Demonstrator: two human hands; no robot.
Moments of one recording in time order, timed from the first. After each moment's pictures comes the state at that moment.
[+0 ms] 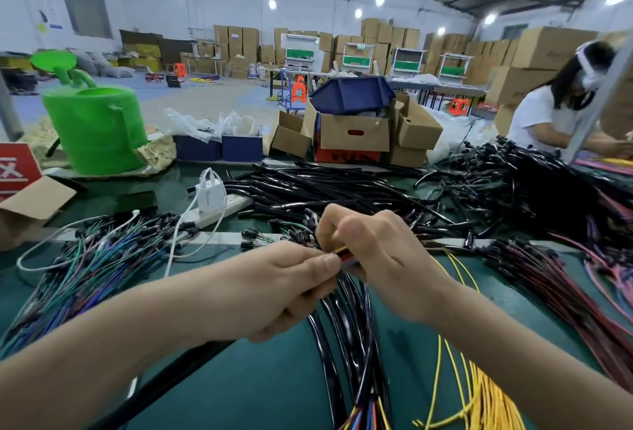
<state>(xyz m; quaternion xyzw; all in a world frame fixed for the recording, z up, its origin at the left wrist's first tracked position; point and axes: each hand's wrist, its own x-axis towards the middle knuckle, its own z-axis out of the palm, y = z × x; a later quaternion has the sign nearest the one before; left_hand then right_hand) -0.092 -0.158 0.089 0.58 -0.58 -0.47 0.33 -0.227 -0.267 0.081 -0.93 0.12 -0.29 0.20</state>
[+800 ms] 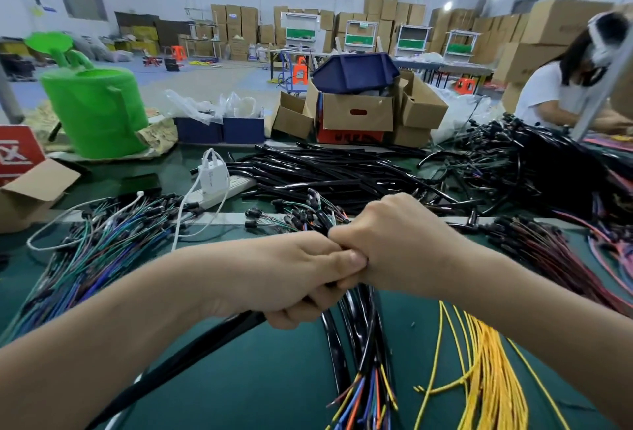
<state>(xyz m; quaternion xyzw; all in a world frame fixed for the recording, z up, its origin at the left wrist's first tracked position) -0.099 -0.166 0.081 0.55 -0.58 -0.54 0.27 -0.236 -0.268 0.088 -0.98 0.09 -0.08 -0.15</state>
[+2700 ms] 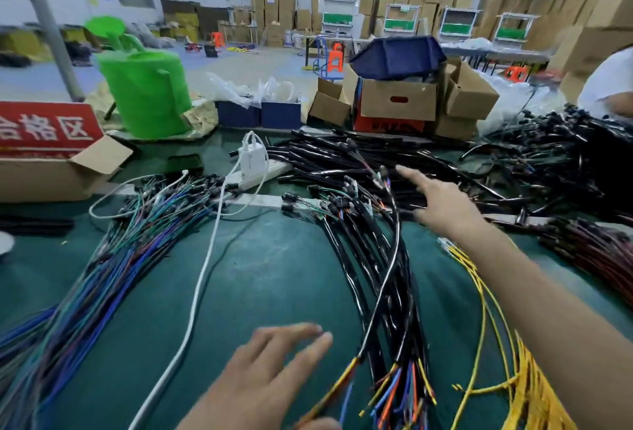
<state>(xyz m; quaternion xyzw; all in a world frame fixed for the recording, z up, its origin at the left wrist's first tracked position) -0.094 -0.076 -0.037 0.67 -0.72 0.12 0.12 -0.216 -0.391 0.018 -0.88 0.45 -0.14 0.08</state>
